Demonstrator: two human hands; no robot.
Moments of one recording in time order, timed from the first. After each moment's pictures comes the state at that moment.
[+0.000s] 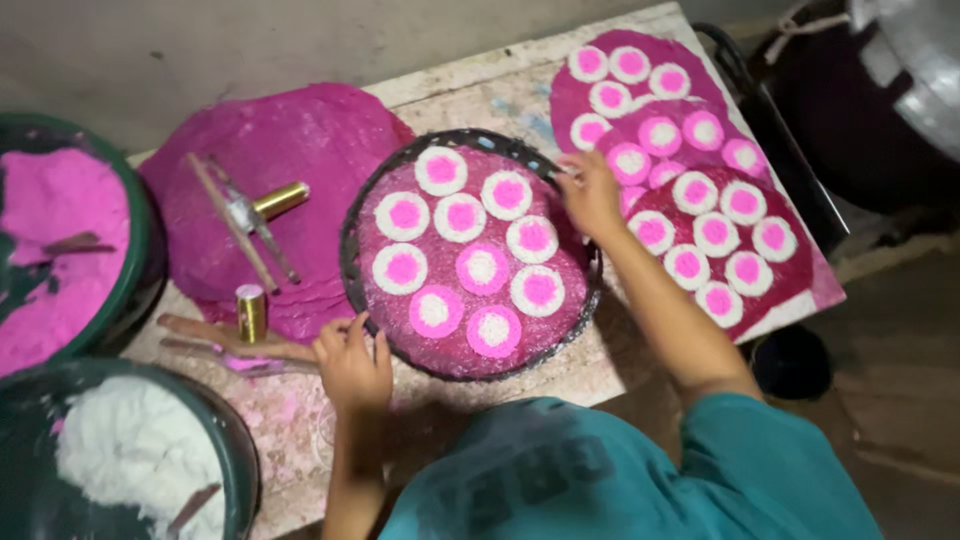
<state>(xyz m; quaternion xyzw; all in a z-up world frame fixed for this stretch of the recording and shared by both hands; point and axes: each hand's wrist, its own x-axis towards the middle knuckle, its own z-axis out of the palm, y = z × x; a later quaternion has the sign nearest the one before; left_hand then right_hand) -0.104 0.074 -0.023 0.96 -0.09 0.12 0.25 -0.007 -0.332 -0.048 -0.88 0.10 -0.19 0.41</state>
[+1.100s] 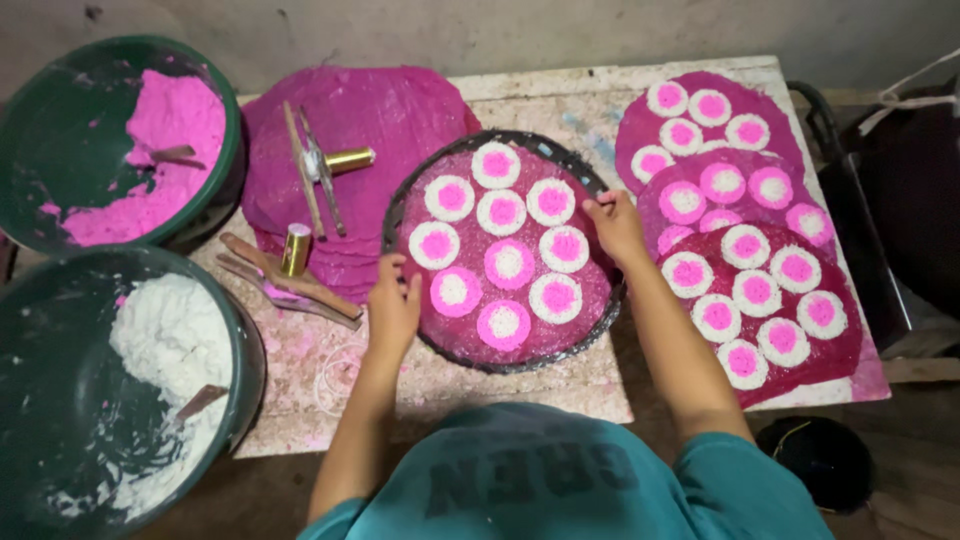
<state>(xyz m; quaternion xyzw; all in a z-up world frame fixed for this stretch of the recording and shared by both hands) -0.085 0.040 -0.061 0.90 0.05 0.07 0.42 0.017 -0.359 -0.159 -0.84 0.11 -0.11 0.52</state>
